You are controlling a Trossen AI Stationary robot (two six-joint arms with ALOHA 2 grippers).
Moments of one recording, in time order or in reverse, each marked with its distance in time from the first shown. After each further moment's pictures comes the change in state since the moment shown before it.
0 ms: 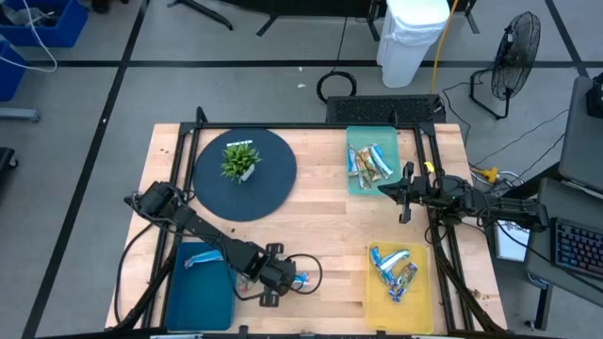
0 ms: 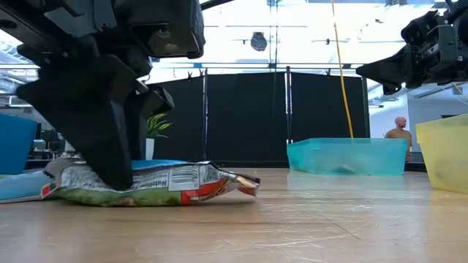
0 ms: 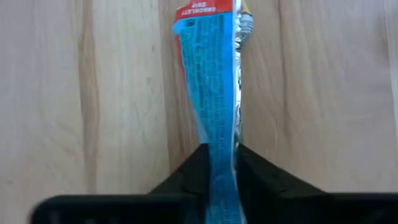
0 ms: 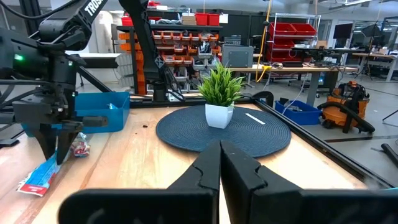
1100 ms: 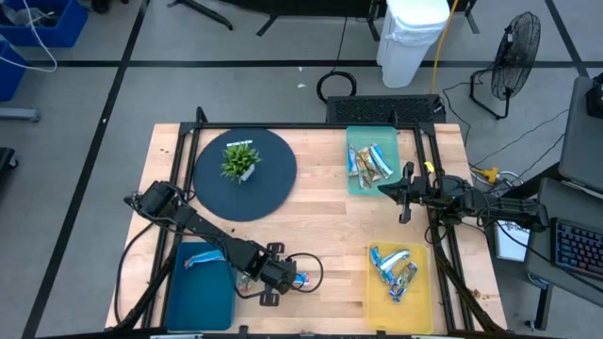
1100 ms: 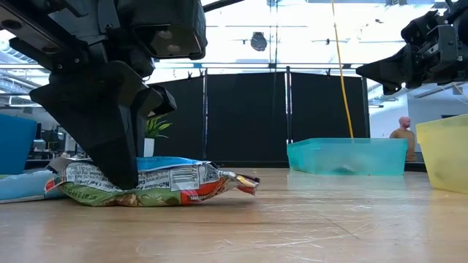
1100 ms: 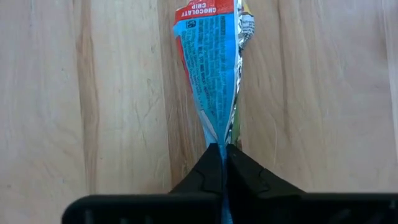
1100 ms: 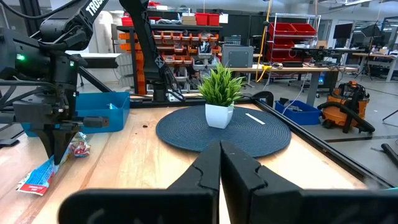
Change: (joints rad) left arm 0.009 0.000 0.000 0.000 0.019 0.017; right arm 0.000 0.000 0.000 0.000 0.000 0.000
